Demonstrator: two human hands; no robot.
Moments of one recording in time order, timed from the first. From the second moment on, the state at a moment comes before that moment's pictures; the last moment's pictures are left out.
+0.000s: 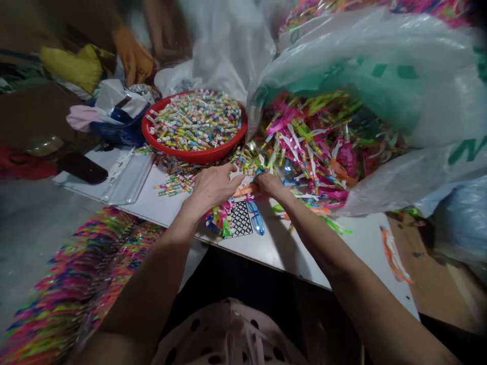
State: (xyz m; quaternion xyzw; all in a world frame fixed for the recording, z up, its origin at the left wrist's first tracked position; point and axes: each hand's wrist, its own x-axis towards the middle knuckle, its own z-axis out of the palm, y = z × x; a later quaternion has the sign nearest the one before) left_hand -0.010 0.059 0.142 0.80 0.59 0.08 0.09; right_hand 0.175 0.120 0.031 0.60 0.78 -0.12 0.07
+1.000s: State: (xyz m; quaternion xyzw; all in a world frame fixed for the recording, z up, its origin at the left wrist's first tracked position) left_hand -0.013 0.064 0.147 0.79 0.59 0.07 0.13; right_hand 0.093 0.019 0.017 0.61 0.77 -0.20 0.00
